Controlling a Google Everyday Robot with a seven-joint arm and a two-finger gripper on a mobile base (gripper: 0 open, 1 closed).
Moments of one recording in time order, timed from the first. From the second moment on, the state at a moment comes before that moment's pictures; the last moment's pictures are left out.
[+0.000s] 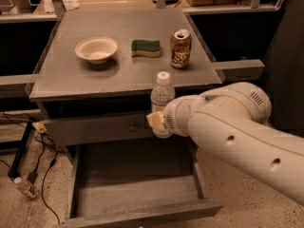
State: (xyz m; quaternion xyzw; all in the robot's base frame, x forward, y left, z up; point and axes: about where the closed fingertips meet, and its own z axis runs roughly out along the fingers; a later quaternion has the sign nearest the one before) arm 0.525 -0.041 0.810 -0.23 0.88 0.07 0.40
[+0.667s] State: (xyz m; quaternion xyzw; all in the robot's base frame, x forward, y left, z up) arm 0.522 -0.041 0.789 -0.20 0.89 0.08 0.40
